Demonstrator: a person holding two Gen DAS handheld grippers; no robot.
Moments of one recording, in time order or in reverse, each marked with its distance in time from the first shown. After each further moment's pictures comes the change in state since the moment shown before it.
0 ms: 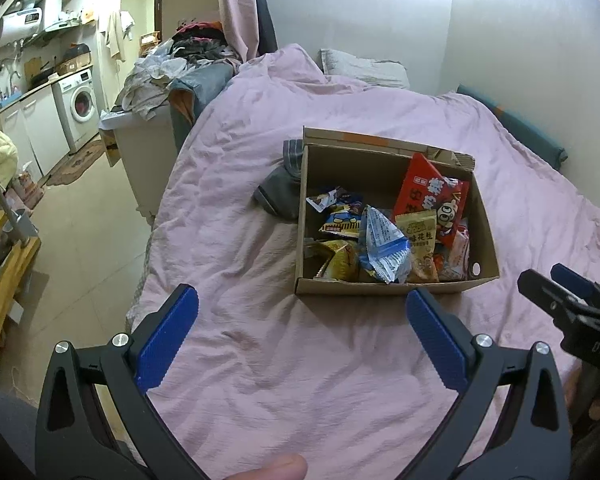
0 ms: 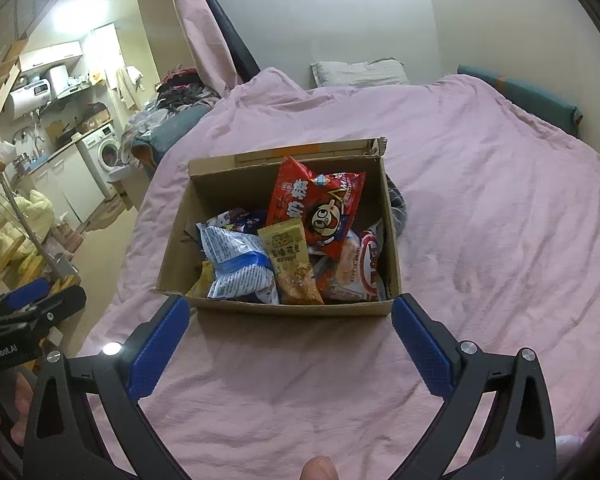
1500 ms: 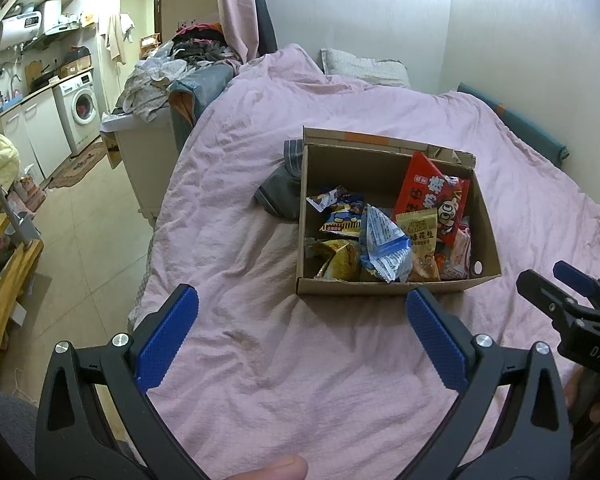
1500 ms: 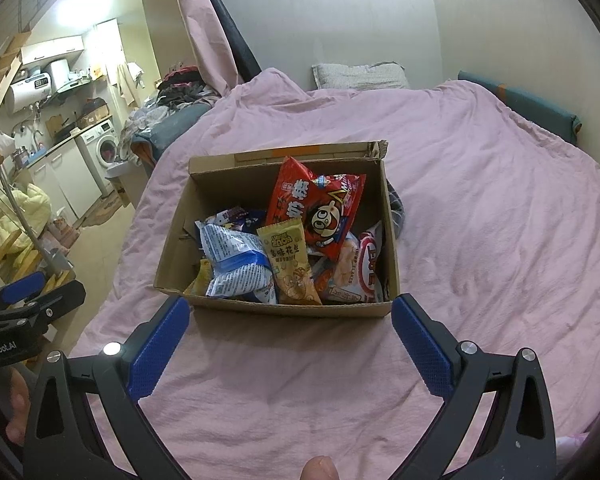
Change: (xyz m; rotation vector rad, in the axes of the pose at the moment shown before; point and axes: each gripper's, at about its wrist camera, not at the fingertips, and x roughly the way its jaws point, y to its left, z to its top) left arm 0.000 -0.003 -0.005 0.012 -0.003 0.009; right arm 0.001 0.001 -0.003 -0.016 -0.003 -0.010
